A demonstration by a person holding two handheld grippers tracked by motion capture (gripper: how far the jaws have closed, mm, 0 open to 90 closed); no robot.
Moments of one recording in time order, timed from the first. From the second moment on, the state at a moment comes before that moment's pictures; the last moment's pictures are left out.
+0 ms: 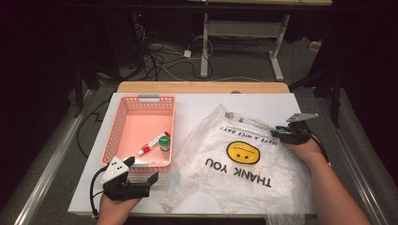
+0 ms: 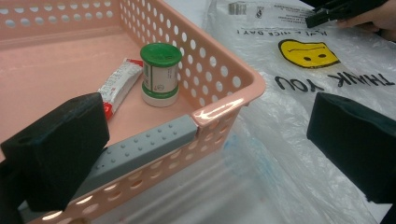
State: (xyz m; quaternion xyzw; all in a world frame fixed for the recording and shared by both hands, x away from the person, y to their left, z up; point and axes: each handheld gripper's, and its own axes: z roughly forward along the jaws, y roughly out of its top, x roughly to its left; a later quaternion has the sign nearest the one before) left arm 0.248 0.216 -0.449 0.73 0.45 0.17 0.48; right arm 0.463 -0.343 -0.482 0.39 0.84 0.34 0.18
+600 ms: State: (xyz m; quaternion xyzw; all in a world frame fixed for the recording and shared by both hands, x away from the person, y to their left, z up) left arm 0.245 0.218 -0.445 0.73 0.45 0.17 0.48; right arm 0.459 -0.361 -0.477 0.45 0.80 0.35 0.19
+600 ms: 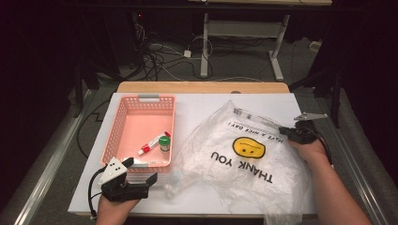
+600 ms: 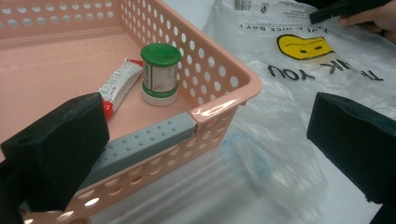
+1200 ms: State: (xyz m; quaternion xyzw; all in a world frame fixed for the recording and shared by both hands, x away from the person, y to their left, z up) left arm 0.249 0.217 -0.443 0.74 0.44 0.17 0.48; right arm 0.470 -0.414 -0.466 0.56 0.71 0.36 0.25
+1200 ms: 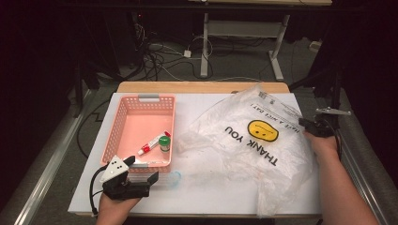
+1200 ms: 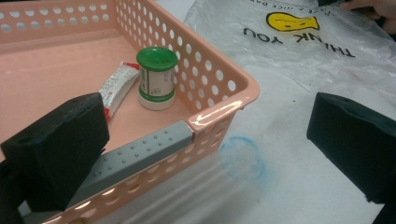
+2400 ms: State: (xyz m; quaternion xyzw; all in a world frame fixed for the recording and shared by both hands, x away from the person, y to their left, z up) left arm 0.274 0.205 -0.429 0.75 0.41 0.14 0.49; right arm 0.359 -0.412 -0.453 0.53 0.71 0.37 0.27
